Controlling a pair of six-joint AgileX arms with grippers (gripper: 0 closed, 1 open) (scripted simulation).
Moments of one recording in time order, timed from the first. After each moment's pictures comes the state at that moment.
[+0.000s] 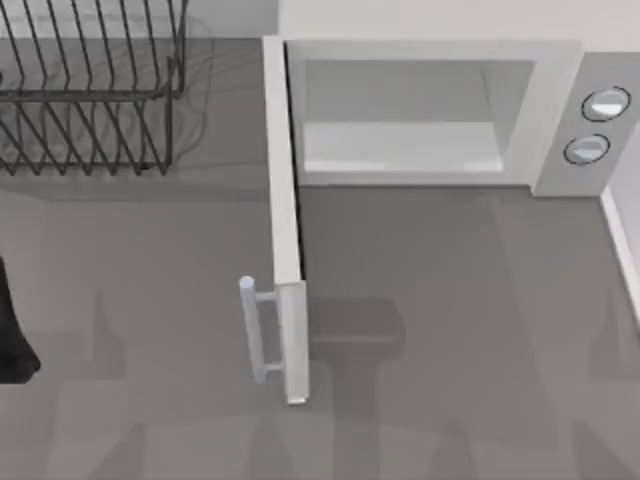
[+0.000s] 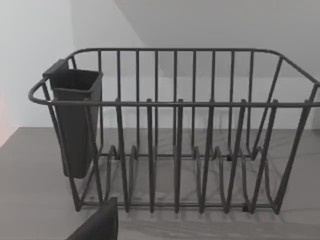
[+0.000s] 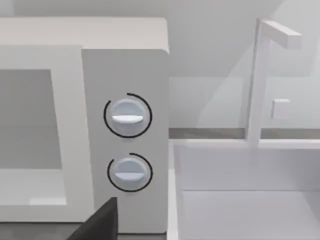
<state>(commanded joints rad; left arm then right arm) 0.00 0.00 0.00 0.00 0.00 0.00 0.00 0.00 0.00 0.00 0.00 0.00</state>
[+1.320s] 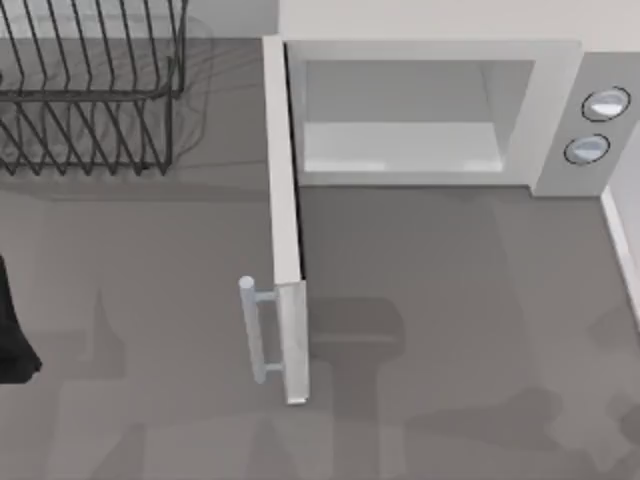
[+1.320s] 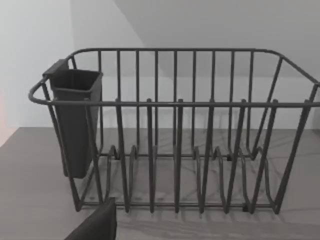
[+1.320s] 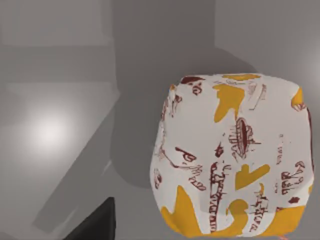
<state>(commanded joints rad) 0.00 0.00 0.00 0.00 0.00 0.00 -0.02 1.26 0.70 -0.96 0.00 -0.63</state>
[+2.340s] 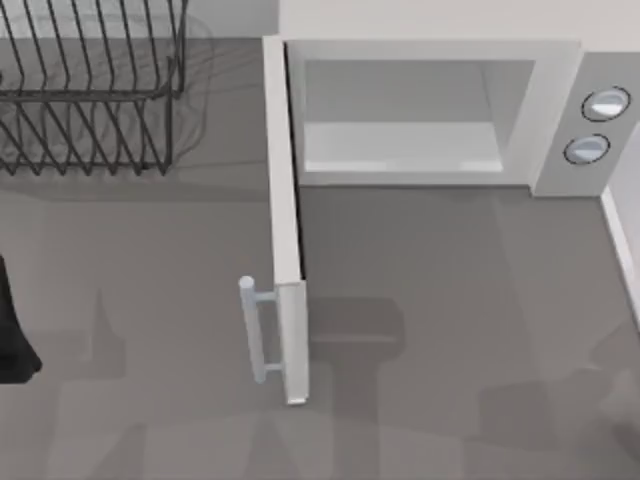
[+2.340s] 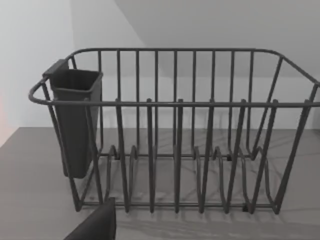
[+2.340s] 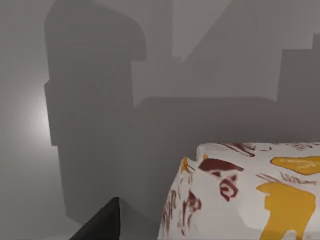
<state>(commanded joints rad) 0.00 0.00 0.00 0.00 0.00 0.00 -0.01 1.49 0.56 -0.64 0.00 -0.66</state>
